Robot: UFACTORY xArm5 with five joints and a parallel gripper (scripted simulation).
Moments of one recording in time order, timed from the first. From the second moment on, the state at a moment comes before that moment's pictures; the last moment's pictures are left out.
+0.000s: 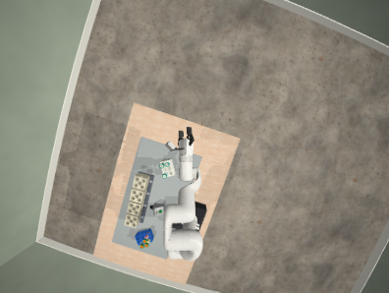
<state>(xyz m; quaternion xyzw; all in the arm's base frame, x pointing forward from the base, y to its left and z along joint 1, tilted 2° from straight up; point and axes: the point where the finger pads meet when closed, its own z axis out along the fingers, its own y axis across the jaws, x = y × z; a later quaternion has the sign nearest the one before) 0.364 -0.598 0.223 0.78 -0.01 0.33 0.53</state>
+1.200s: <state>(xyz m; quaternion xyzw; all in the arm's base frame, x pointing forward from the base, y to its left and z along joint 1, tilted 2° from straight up) 0.433 -0.549 0.224 0.83 -0.01 0.35 0.43</state>
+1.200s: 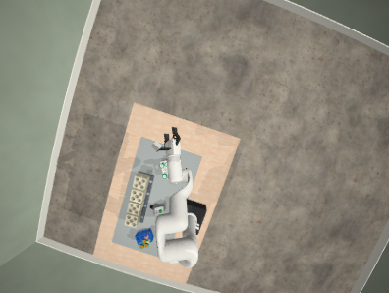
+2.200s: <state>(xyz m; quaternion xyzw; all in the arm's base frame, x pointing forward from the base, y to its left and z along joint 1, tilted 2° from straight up) 0.515 -0.441 0.220 0.90 -0.01 0.34 0.28</state>
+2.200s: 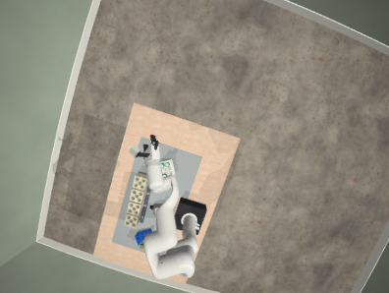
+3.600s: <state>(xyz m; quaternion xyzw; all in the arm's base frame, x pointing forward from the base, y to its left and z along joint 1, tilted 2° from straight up) 0.550 -0.267 0.221 0.96 -0.01 0.26 0.12</state>
